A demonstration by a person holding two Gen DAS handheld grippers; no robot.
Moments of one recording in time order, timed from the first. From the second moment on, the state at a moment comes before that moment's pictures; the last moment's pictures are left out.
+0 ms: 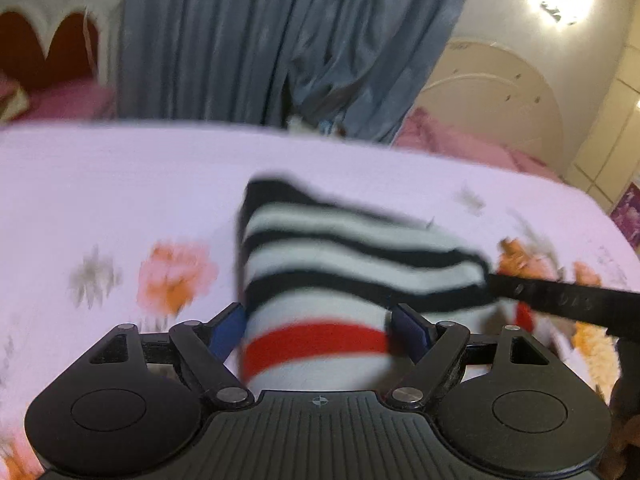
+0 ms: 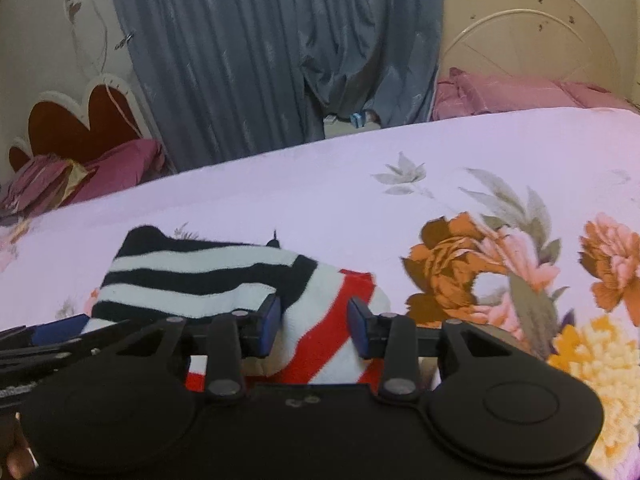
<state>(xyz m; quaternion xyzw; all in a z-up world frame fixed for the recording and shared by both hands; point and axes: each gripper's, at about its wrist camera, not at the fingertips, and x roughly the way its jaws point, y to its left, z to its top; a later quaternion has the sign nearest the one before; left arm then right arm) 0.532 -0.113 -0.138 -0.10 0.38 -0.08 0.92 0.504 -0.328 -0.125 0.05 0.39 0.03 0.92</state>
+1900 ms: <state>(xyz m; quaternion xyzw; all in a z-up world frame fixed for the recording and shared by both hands) 0.434 -0.106 -0.126 -0.09 0.37 -0.10 0.92 0.387 -0.330 -0.109 -0.03 0.37 0.05 0.93</state>
